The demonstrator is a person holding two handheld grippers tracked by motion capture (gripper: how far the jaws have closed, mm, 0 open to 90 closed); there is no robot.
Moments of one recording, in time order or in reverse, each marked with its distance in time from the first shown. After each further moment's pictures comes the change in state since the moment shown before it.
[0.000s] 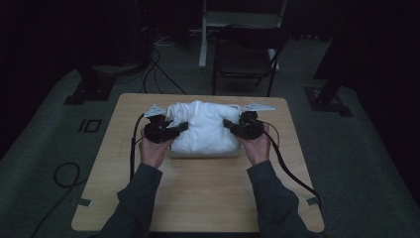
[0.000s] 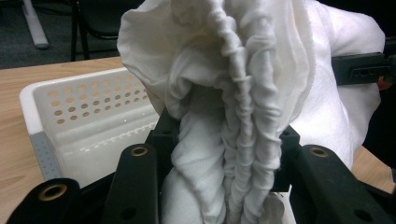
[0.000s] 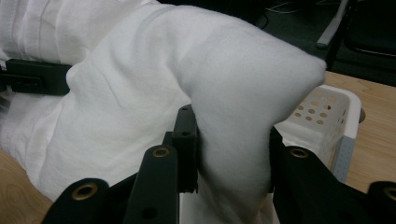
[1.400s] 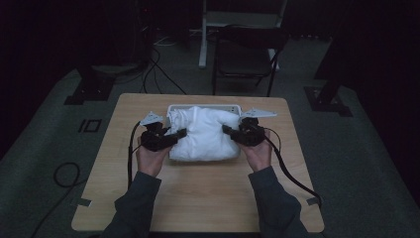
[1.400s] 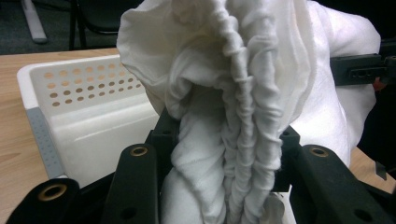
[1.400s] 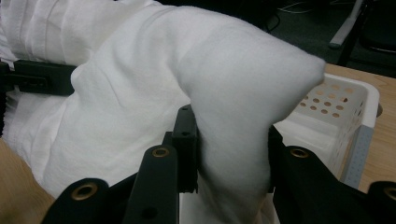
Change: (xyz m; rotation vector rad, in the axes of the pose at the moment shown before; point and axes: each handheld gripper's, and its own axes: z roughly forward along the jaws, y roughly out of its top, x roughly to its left) left arm -0.013 -0.015 -0.020 -0.006 -0.004 -0.026; right arm 0.012 -0.011 -0.014 -0.004 0.043 -0.011
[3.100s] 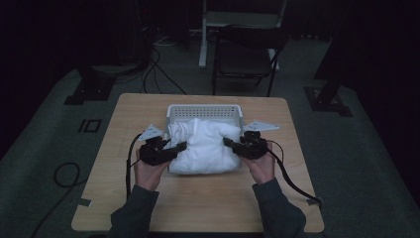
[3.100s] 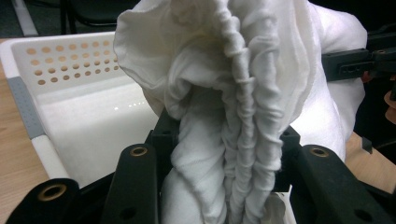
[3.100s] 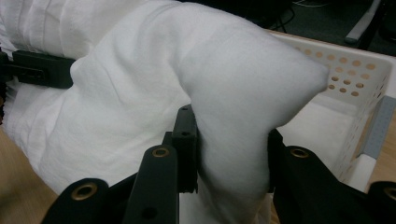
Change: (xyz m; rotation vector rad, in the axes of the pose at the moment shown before) left arm -0.019 -0.027 -0.017 0.013 -0.015 0.030; right arm 0.010 -0.029 -0.015 0.017 0.043 -0.028
